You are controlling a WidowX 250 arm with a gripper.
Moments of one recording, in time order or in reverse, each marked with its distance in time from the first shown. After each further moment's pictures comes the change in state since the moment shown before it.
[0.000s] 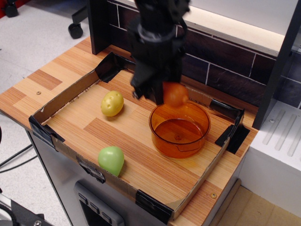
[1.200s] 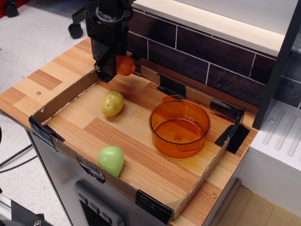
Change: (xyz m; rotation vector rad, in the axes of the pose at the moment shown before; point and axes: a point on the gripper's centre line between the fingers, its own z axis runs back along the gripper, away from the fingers) arm 0.122 -0.027 -0.051 0.047 -0.203 0.255
